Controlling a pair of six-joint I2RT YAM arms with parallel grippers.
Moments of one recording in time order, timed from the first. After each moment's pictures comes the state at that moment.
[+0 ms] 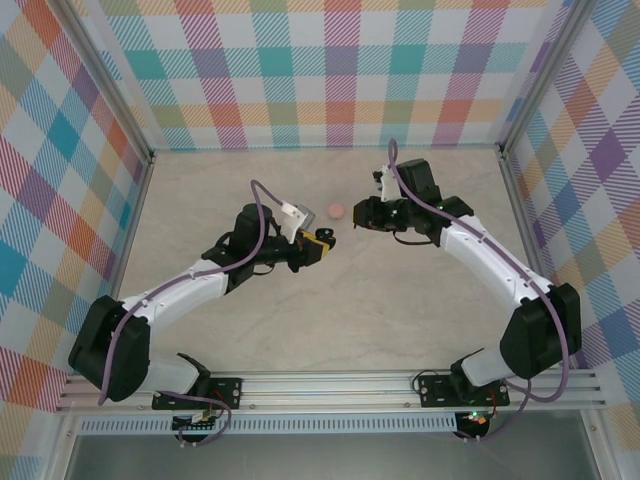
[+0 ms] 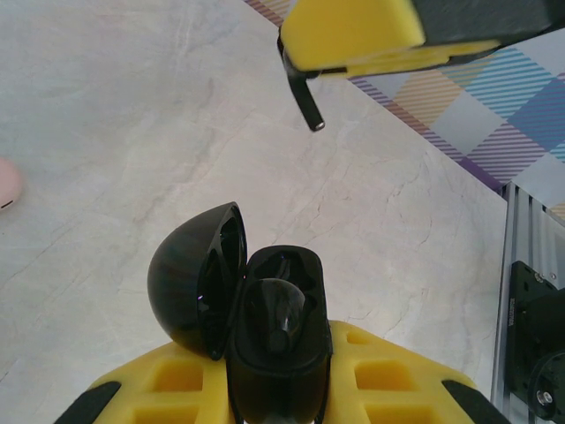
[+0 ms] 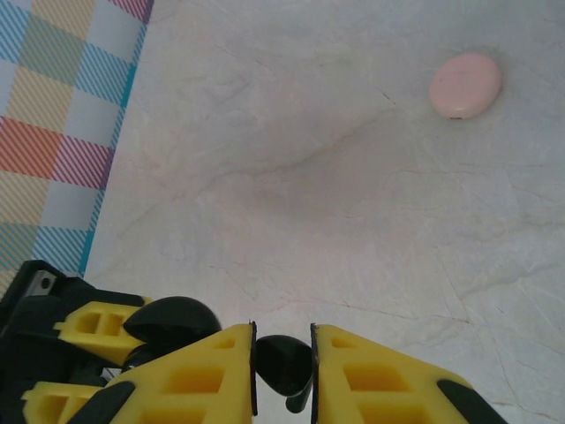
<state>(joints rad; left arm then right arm) -0.56 1.36 0.82 0.07 0.57 -0.15 0.46 1.44 1.24 -0.53 -0.45 0.50</state>
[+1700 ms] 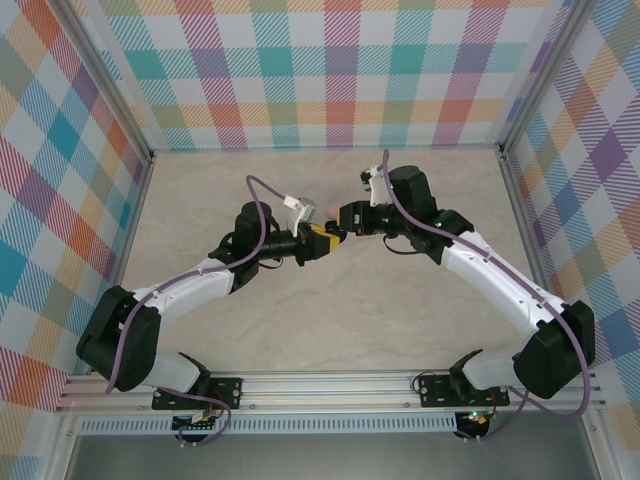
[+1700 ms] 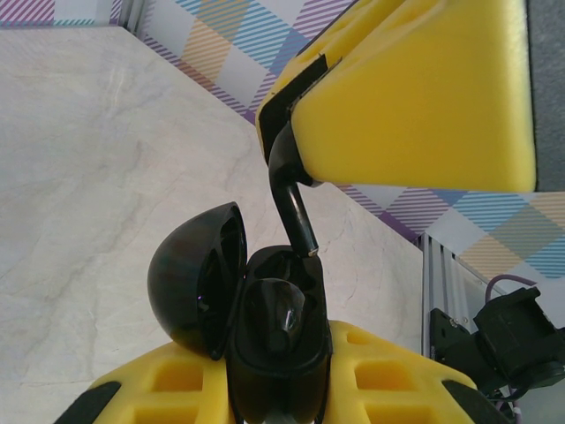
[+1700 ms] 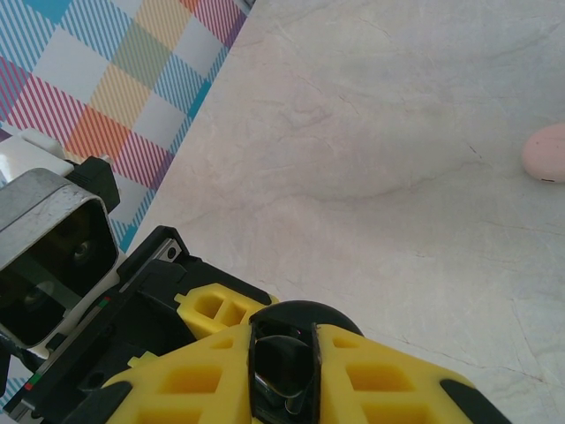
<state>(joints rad) -0.57 1.41 0.81 0.34 0.70 -0.32 0.59 1.35 1.20 -0.41 -0.39 0.49</state>
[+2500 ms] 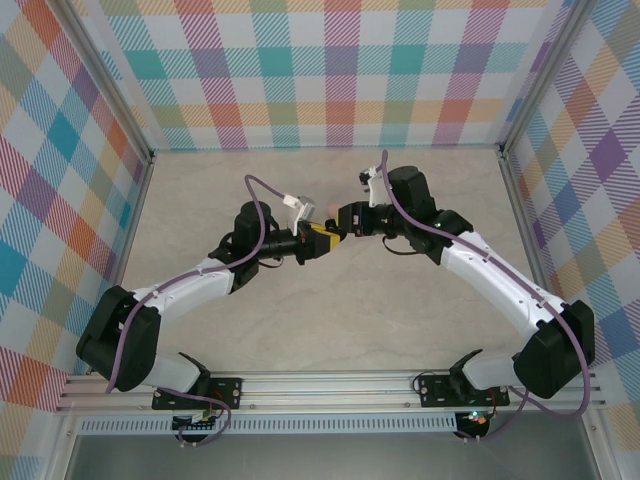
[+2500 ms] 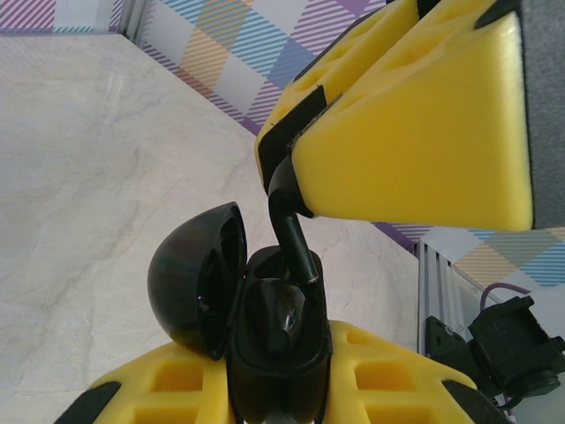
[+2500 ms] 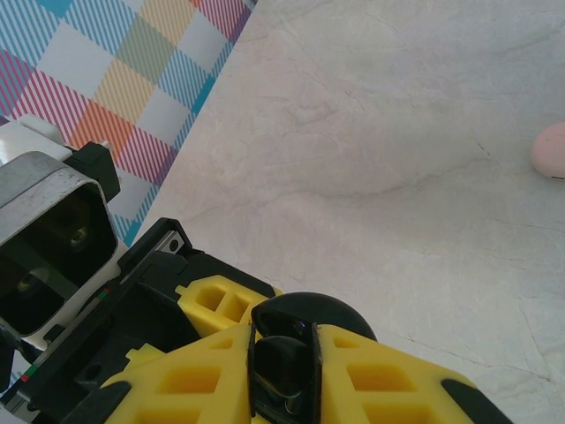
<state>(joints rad) -0.57 1.41 0.81 0.36 0.70 -0.35 0.59 1.35 1.20 -0.41 -0.40 0.49</state>
